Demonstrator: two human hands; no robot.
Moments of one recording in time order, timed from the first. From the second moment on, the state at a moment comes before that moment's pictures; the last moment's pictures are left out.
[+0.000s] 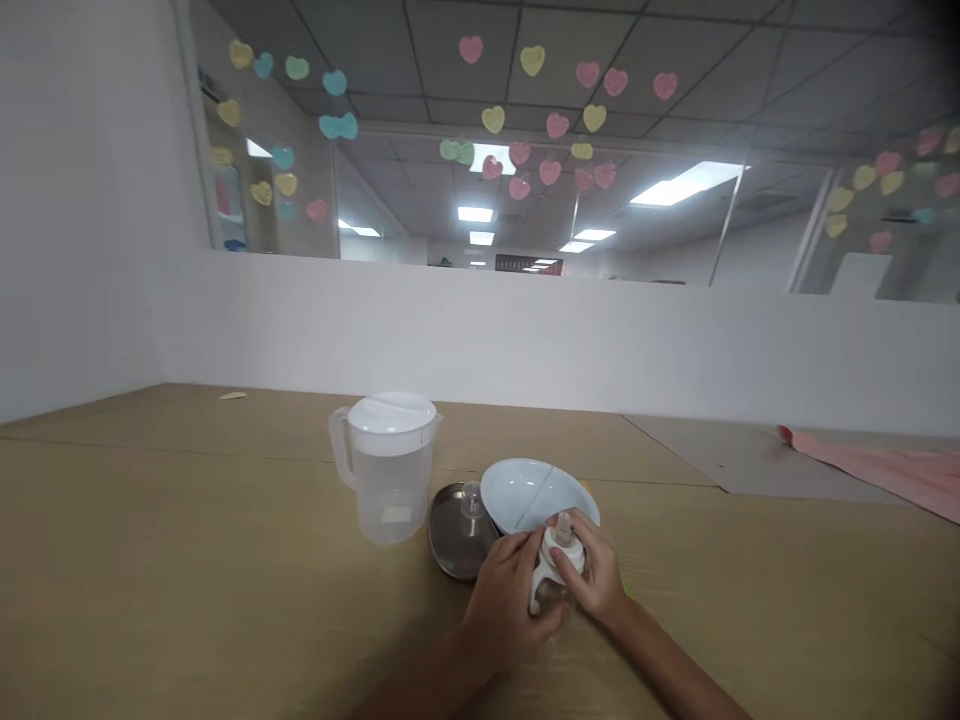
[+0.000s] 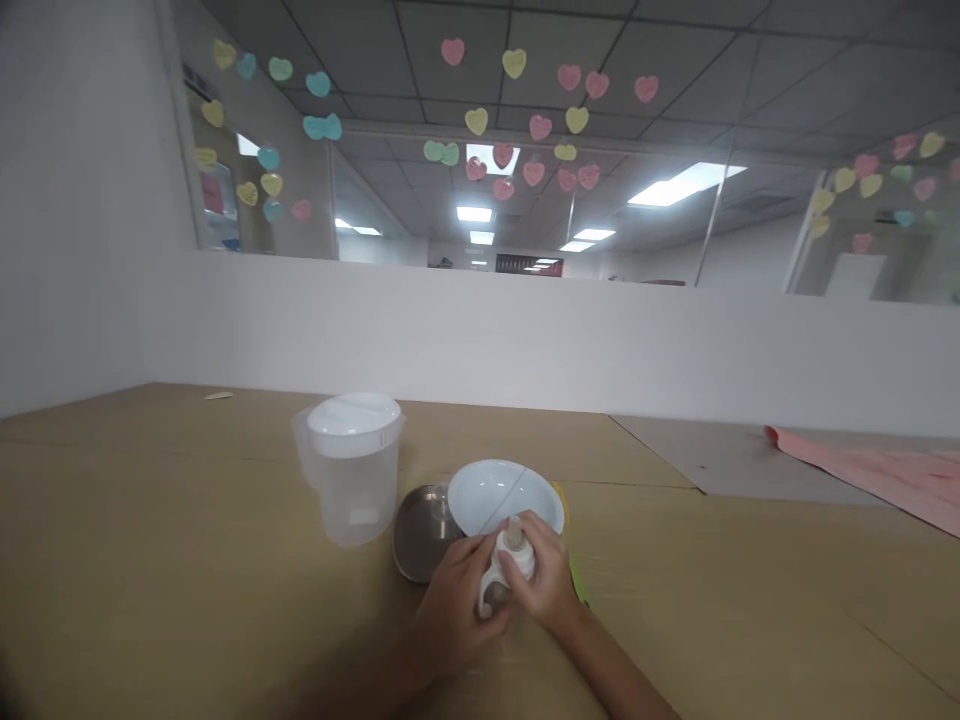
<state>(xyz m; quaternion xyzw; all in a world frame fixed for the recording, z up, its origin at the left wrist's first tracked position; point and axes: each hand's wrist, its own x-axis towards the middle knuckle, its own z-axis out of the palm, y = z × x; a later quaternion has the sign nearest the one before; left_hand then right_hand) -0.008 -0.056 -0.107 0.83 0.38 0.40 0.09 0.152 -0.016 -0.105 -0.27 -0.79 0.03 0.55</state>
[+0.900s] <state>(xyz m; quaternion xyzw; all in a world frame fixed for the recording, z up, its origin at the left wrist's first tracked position) -0.003 -0.063 -0.102 0.79 0.40 0.44 0.16 0.144 -0.006 -0.115 -0.28 -0.67 0.17 0.67</state>
